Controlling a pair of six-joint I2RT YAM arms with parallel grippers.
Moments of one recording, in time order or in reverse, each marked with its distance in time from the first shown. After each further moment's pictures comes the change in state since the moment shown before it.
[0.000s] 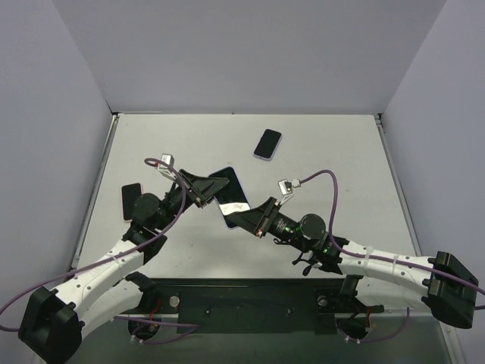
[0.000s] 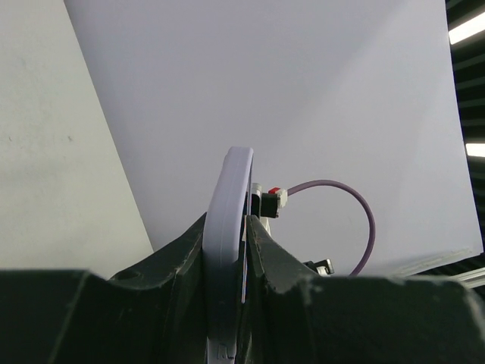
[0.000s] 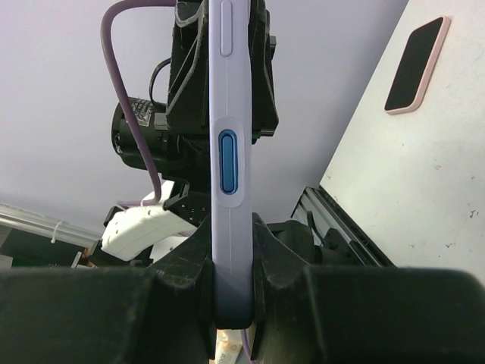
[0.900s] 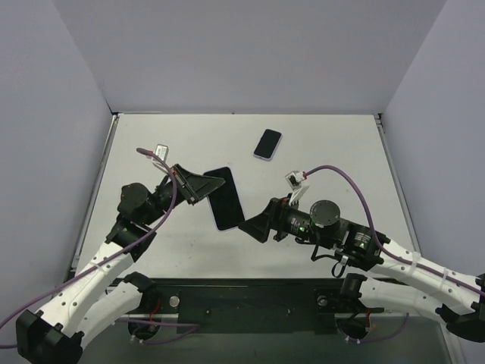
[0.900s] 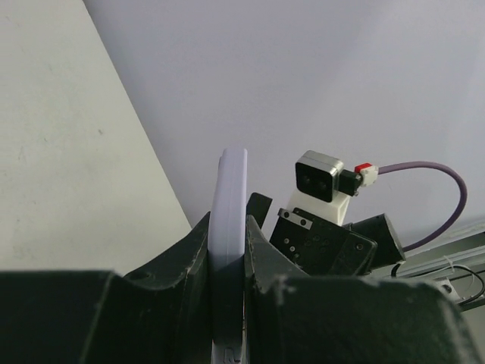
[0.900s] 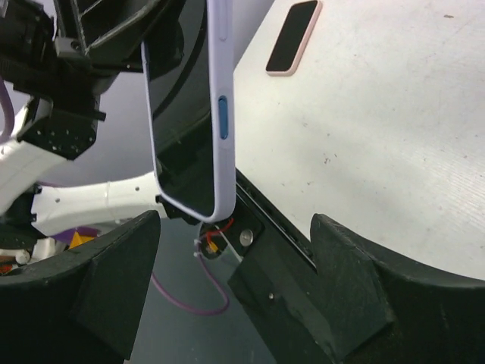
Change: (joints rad) left arm 0.045 -0.096 0.170 -0.314 0.112 0.186; right arm 0.006 -0.200 0.324 -0.845 0.026 -0.381
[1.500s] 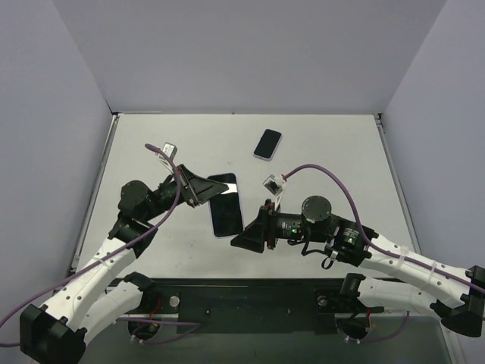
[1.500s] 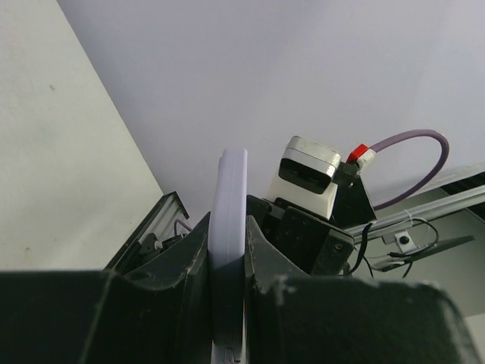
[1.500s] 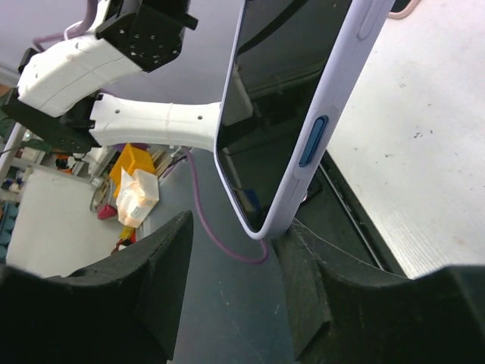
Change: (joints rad) left arm 0.047 0.043 0.002 0.056 0.204 -0.077; right arm -0.009 0.078 0.031 0.068 -0.341 -0.061
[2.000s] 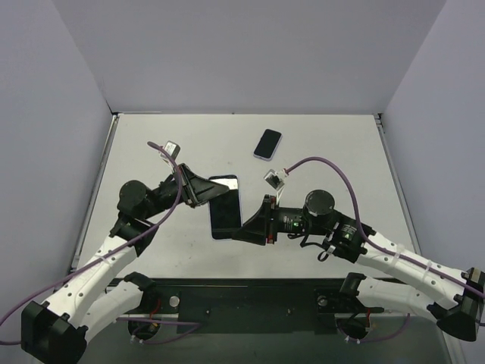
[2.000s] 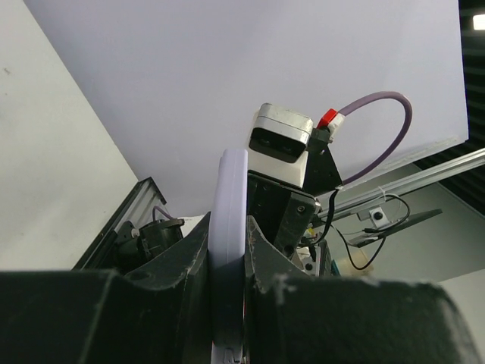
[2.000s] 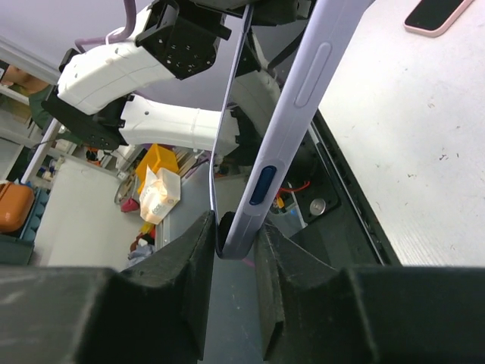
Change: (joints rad) left arm 0.002 0.020 0.002 0.096 0.085 -0.080; right arm -0.077 0.014 -0.025 0.126 -0.142 0.025
